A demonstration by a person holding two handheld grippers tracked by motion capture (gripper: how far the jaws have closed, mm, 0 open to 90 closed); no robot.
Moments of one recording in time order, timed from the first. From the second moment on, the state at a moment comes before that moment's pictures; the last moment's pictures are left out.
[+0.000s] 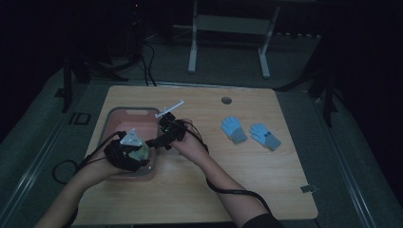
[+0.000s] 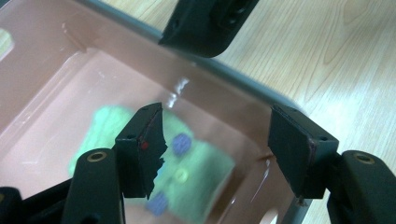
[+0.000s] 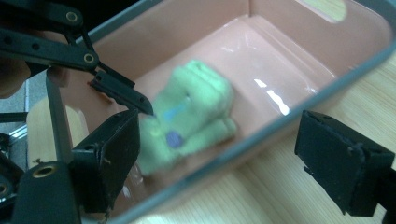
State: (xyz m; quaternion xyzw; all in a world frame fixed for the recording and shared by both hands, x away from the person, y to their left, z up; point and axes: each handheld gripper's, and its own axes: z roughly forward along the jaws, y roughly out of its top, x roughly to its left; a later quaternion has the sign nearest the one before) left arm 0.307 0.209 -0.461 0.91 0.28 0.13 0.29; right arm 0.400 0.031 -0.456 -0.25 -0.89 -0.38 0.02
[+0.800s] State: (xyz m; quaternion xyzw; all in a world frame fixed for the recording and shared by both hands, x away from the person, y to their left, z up) left arm 0.309 0.156 -0.452 0.89 0.29 0.13 0.32; right arm 0.399 -0.079 -0.470 -0.30 -0.87 -0.40 0.00
